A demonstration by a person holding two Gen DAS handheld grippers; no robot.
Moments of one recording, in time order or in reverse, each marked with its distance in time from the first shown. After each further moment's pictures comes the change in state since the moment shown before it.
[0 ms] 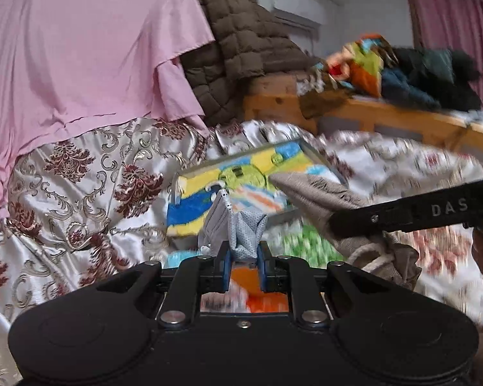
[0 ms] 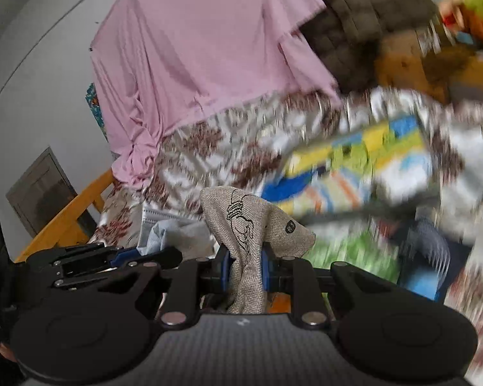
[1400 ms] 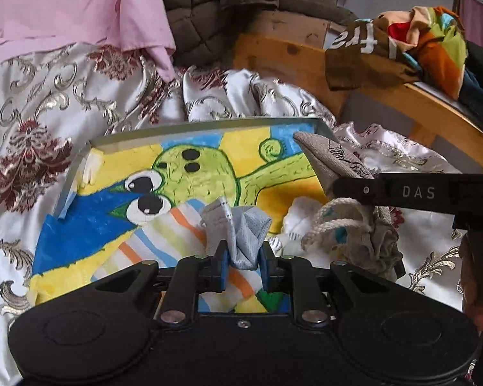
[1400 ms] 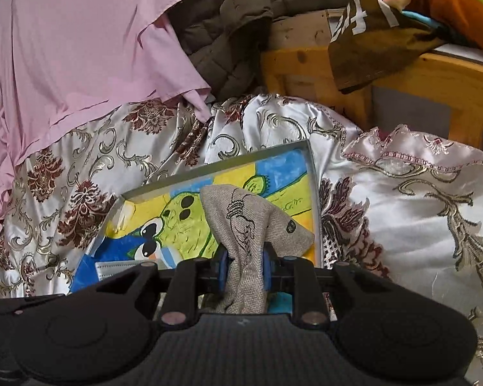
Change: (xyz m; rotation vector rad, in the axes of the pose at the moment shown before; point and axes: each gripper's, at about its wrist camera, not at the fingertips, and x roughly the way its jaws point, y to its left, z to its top) left arm 0.297 -0.023 0.075 -0.190 0.223 -0.106; right arm 0.158 -0.187 0.099 0.096 0.050 -0.360
